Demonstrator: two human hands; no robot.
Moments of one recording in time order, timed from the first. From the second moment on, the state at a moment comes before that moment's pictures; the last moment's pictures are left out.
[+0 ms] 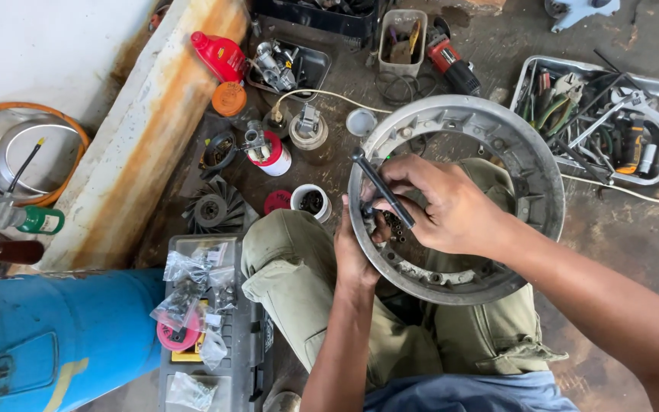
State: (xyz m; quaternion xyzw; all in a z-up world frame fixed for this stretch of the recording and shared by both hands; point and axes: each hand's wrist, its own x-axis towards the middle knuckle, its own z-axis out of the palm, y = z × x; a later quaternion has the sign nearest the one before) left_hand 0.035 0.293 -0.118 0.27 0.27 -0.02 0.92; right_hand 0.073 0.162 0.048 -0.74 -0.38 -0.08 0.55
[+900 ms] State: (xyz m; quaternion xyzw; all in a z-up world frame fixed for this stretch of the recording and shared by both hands) left_hand 0.034 0.293 -0.152 0.24 0.21 -0.06 0.95; right_hand 0.098 0.160 0.110 -0.79 -0.57 -0.23 -0.07
